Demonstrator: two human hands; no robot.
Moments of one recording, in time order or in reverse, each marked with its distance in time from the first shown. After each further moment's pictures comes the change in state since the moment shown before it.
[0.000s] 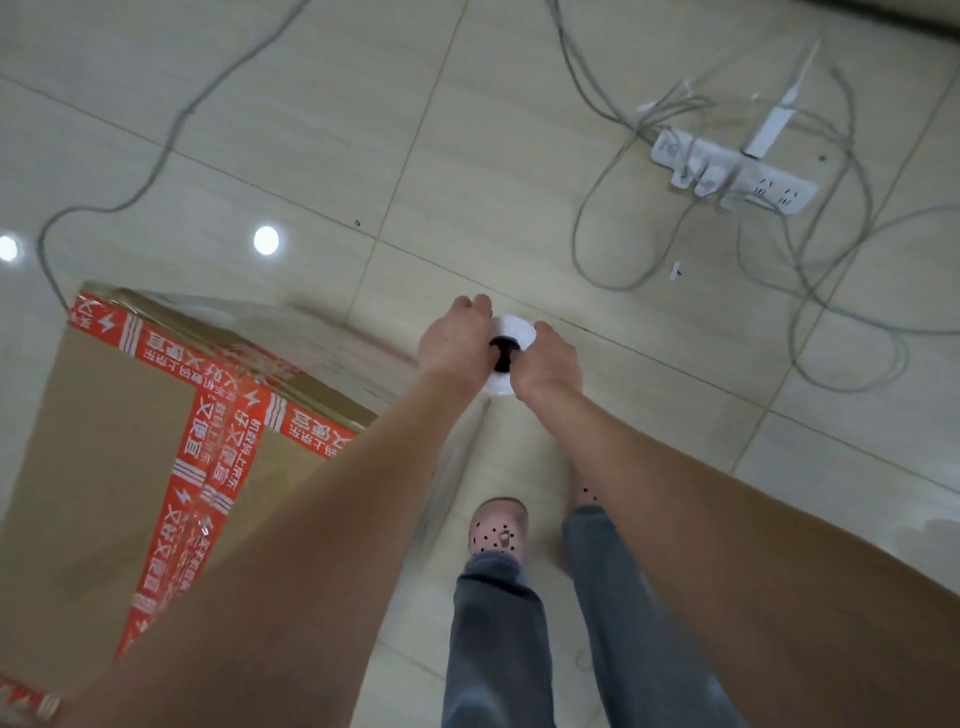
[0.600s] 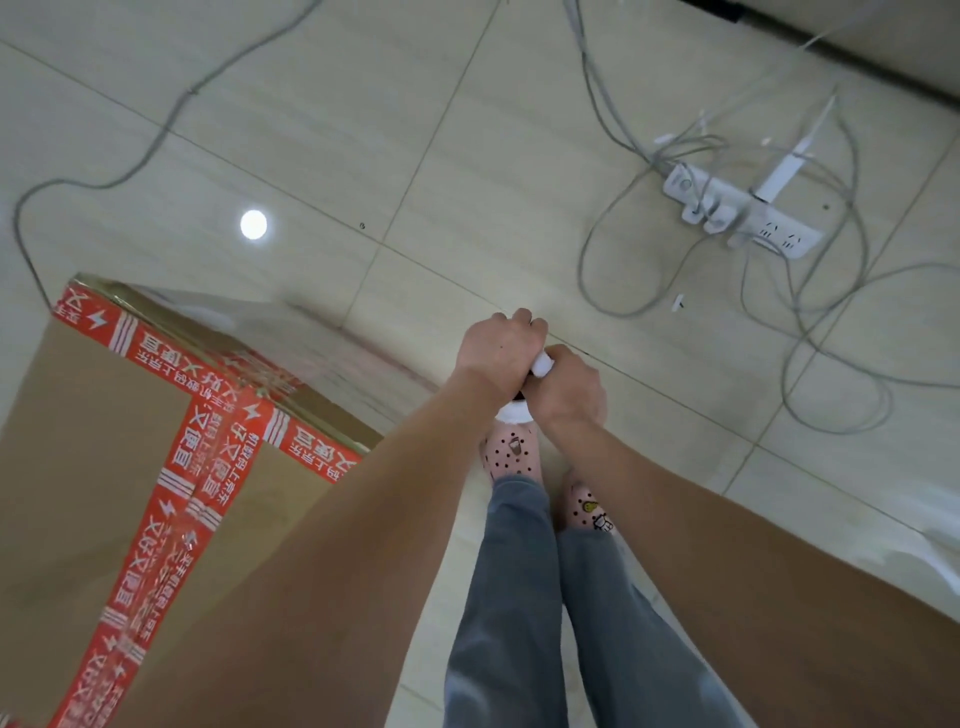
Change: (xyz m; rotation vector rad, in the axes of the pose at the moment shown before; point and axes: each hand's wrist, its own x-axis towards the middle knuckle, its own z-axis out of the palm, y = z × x) left_hand 0.025 0.012 -0.006 0.303 -0.006 0.333; right_hand 0.006 -0.005 -0.006 -0.160 0.068 -0.049
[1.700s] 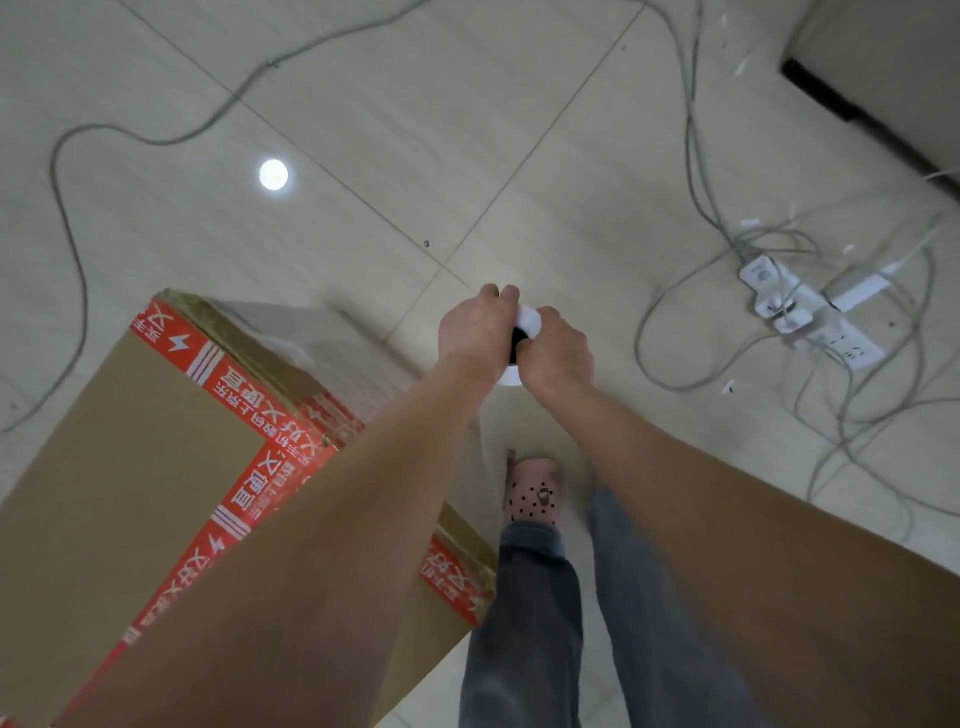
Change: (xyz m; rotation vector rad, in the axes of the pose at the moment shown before) left_hand 0.030 -0.148 -0.025 -0.385 0.060 -0.395; right_hand 0.043 -0.164 0.029 -0.105 -0.081 -0.154
